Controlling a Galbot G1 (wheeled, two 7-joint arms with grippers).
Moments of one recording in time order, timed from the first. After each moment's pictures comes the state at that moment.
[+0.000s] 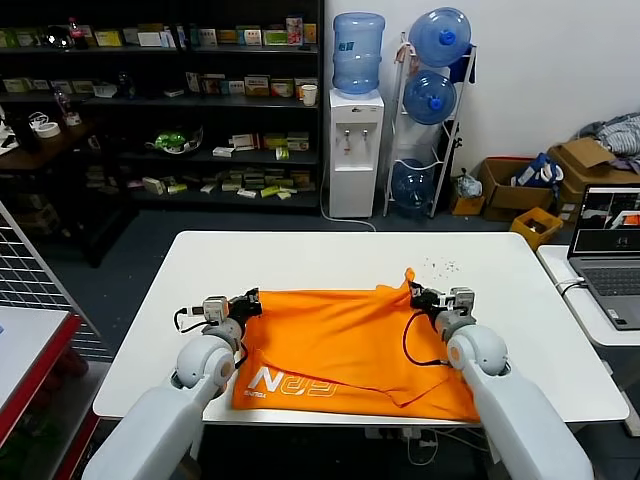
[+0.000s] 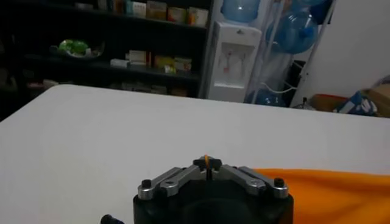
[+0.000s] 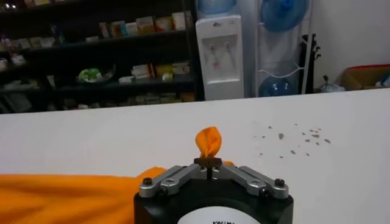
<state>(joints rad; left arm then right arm) 0.87 -1.12 -0.06 -1.60 -0.76 0.36 -0.38 -0.90 1.09 0.23 1.52 0.69 -0.42 0.11</state>
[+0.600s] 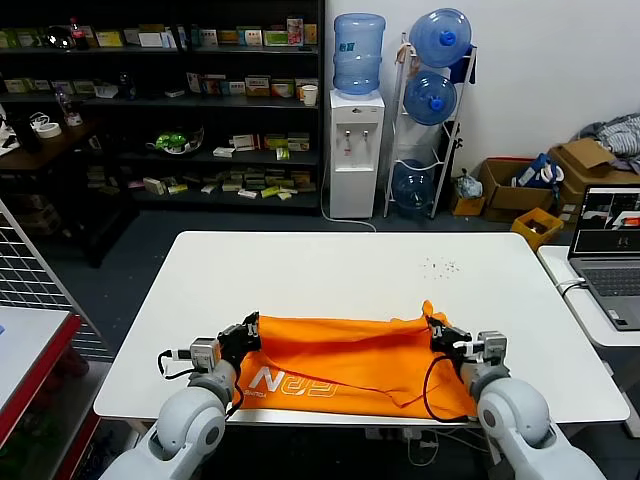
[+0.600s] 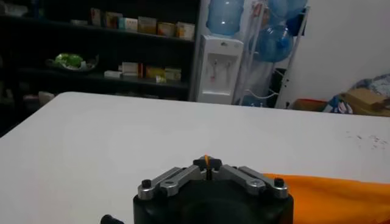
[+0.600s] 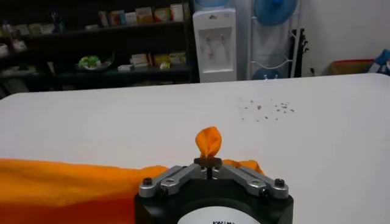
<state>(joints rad) 1.14 -1.06 -0.12 -1.91 -0.69 0.35 -0.42 -1.26 1.01 0.38 1.89 0.70 -0.49 0.20</state>
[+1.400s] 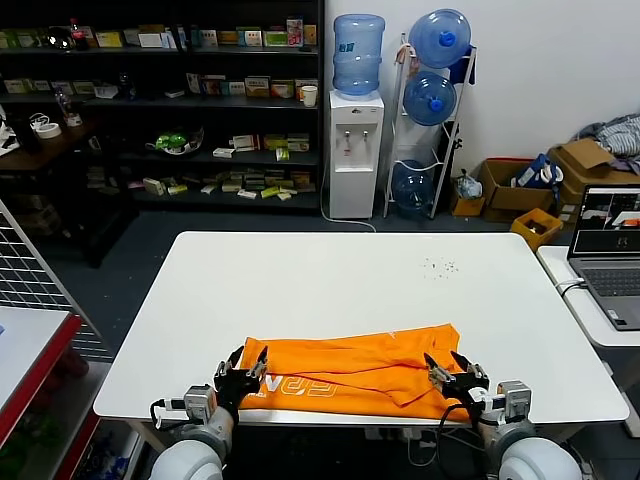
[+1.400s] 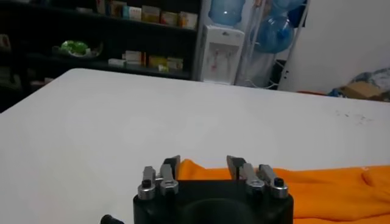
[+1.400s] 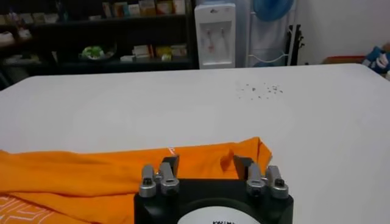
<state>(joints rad) 1.35 -1.13 -0.17 -1.95 -0.57 0.28 -0.38 -1.49 1.03 0.47 2.05 0.63 -0.46 0.18</state>
